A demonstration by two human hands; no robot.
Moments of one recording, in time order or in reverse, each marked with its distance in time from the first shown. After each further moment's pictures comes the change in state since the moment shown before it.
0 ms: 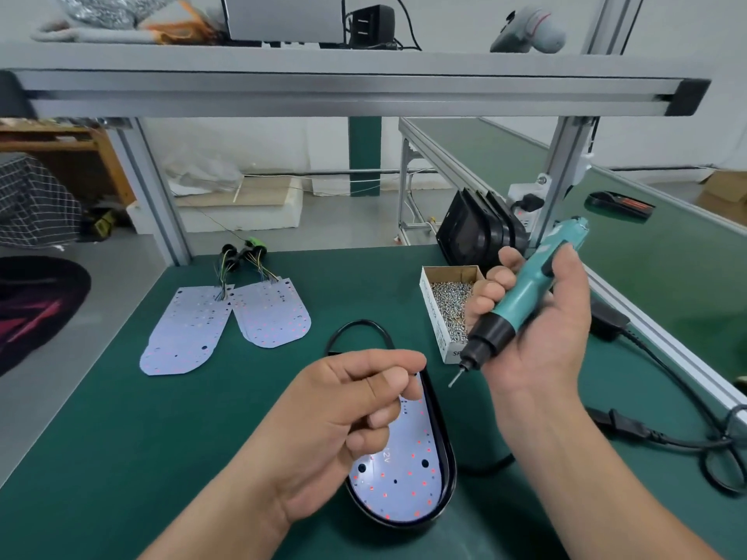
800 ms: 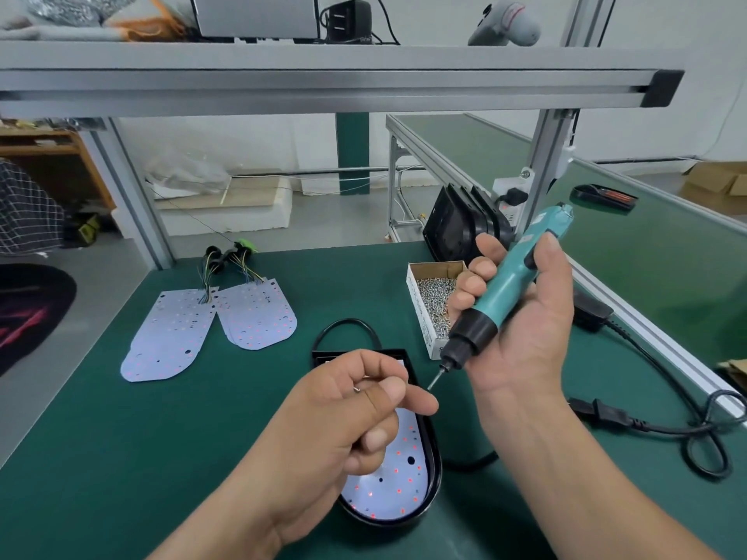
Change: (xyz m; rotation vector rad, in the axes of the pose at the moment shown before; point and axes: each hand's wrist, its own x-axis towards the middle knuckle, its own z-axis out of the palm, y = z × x) left_hand -0.006 -0.009 0.013 0.117 -0.010 0.030; right_hand -0.009 -0.001 0.007 -0.030 -0.015 -0.036
